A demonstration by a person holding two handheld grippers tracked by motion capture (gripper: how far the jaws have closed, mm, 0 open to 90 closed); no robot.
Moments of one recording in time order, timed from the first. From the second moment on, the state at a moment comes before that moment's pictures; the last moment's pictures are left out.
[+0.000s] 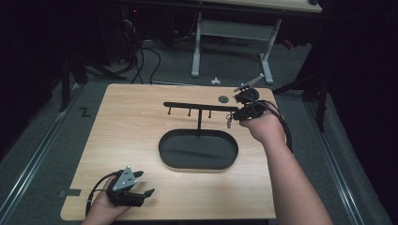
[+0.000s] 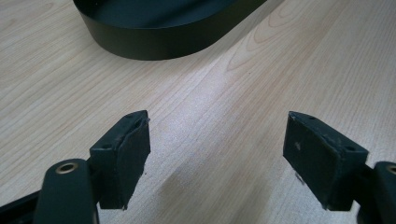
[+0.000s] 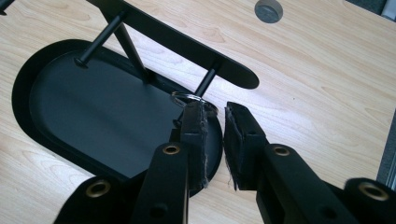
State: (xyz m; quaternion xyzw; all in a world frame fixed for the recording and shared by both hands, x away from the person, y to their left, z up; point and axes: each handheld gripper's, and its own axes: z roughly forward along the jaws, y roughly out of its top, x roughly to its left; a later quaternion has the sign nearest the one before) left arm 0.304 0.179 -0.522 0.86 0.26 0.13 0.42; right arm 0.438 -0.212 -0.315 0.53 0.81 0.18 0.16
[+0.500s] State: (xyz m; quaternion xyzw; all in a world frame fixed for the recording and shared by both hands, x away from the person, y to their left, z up) left arm 0.304 0.177 -0.522 0.86 0.26 0.13 0.42; right arm 0.426 -0.211 -0.316 0.53 0.81 0.18 0.16
